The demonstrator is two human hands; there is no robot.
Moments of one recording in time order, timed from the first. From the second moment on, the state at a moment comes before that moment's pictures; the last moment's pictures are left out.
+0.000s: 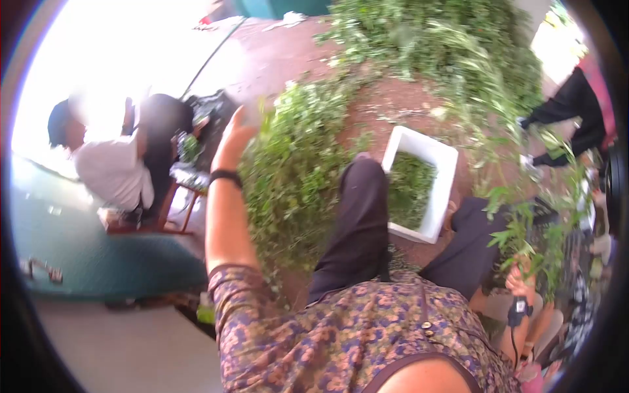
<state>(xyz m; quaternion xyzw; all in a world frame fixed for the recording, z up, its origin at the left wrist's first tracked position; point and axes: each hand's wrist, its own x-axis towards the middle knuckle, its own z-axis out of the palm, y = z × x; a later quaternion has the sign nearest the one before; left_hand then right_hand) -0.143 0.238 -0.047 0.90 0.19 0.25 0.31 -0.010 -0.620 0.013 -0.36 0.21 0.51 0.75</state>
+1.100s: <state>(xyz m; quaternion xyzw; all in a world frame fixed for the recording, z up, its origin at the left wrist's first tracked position) -0.023 -0.230 0.110 0.73 -0.15 0.01 0.67 0.007 -0.405 0.019 -0.45 -0.25 0.33 0.79</state>
